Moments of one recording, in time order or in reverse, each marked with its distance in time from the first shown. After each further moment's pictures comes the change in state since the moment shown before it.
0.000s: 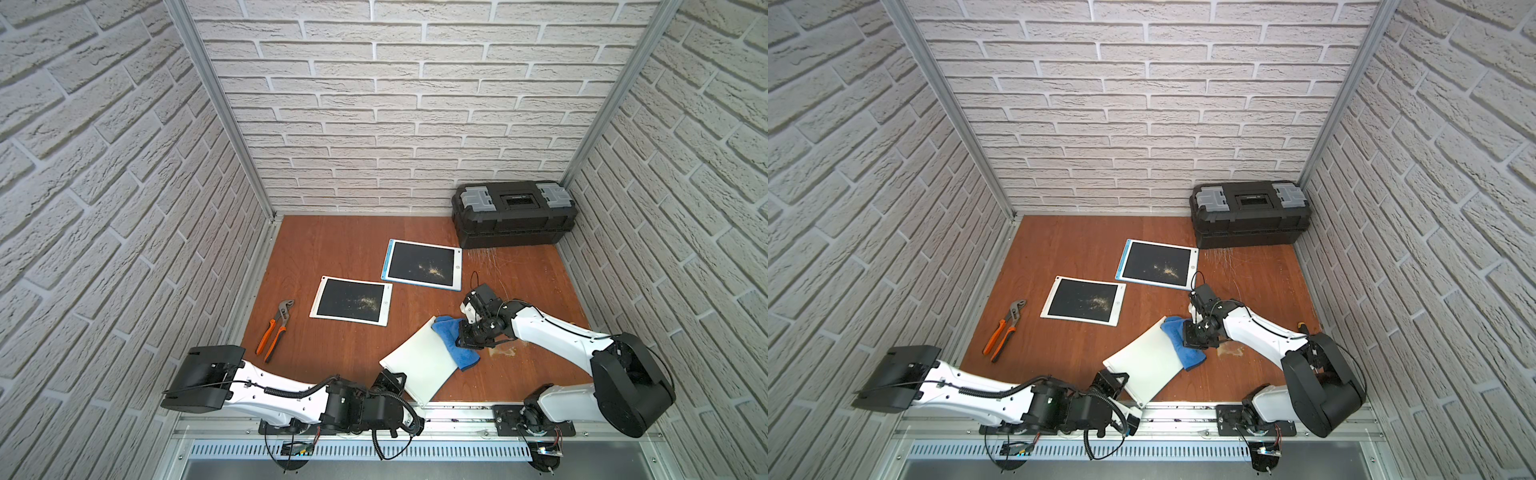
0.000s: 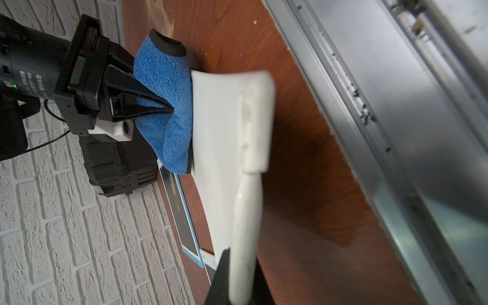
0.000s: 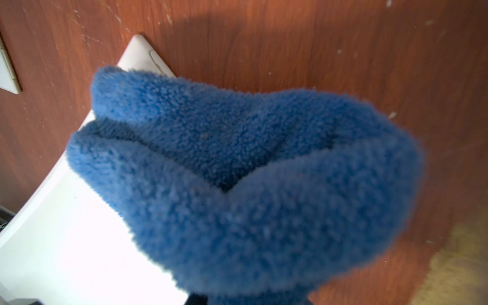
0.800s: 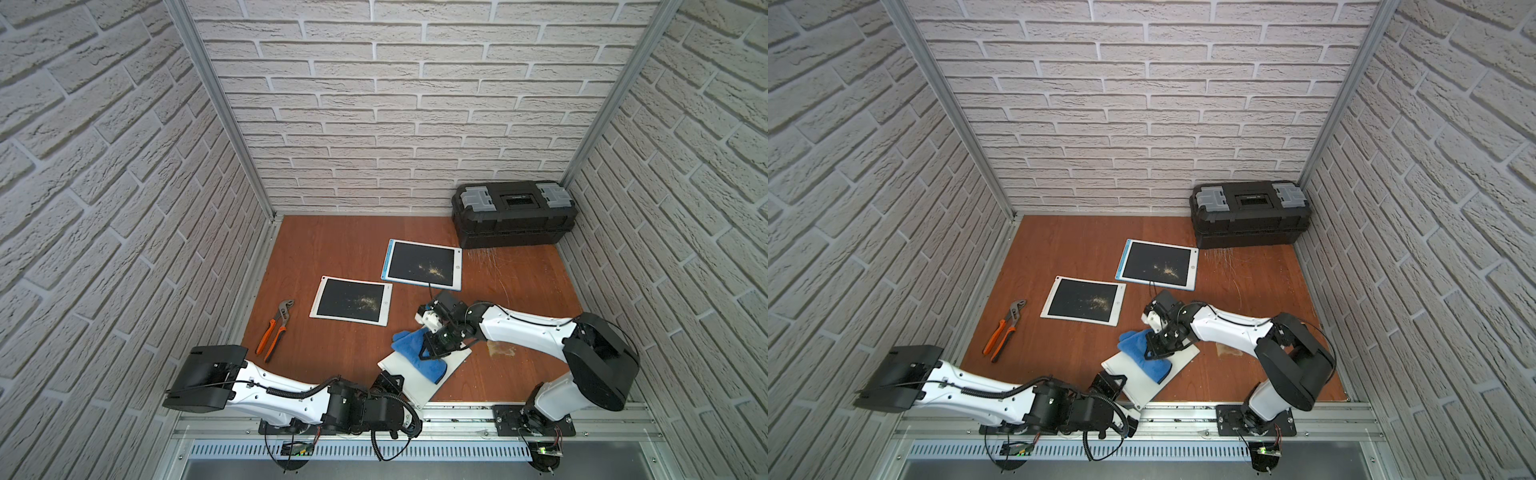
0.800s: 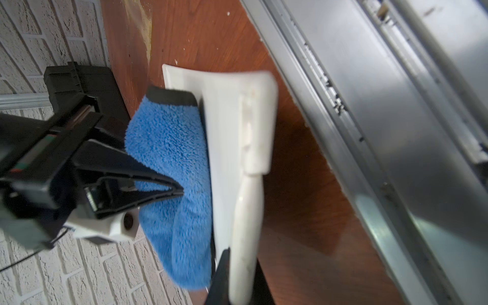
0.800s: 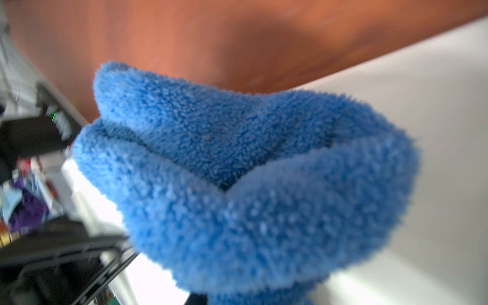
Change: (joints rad) left arm -0.011 0.018 0.007 -0.052 0.008 -0.010; right arm 0.186 0.213 0.148 0.108 -0.170 -0.052
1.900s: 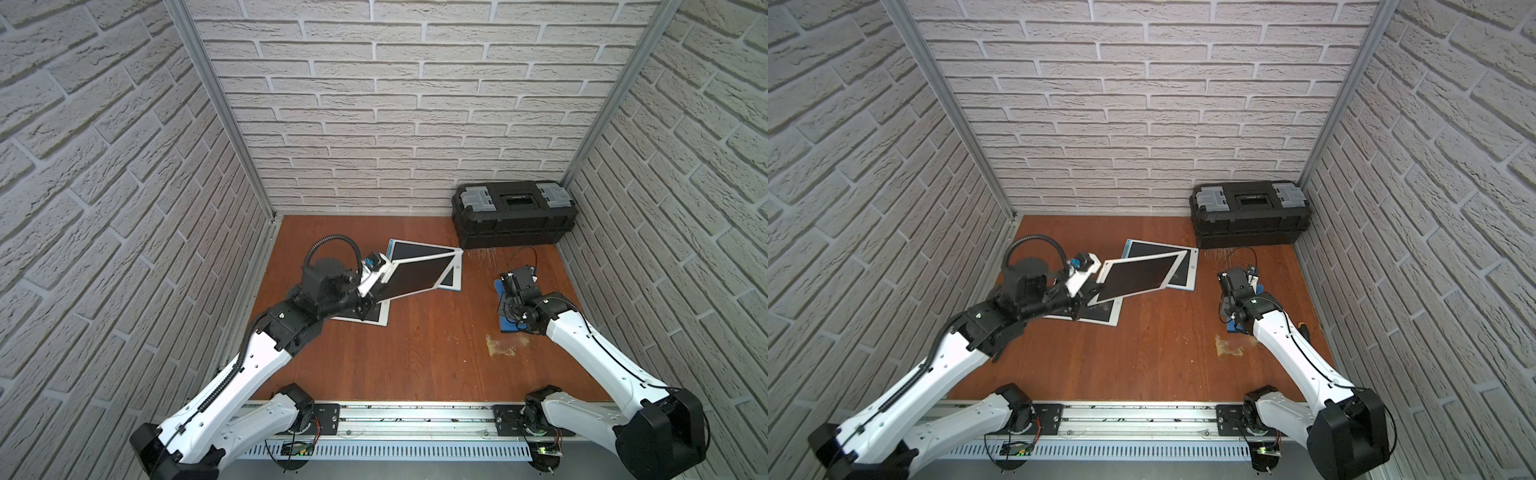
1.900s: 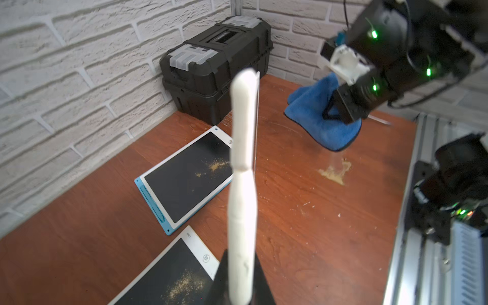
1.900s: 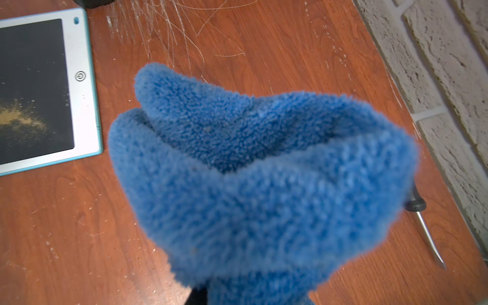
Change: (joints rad) left arm 1.197 -0.142 0.666 -0.365 1.052 -0.787; right arm -0.410 -0.463 -0.038 -0.254 0.850 0.112
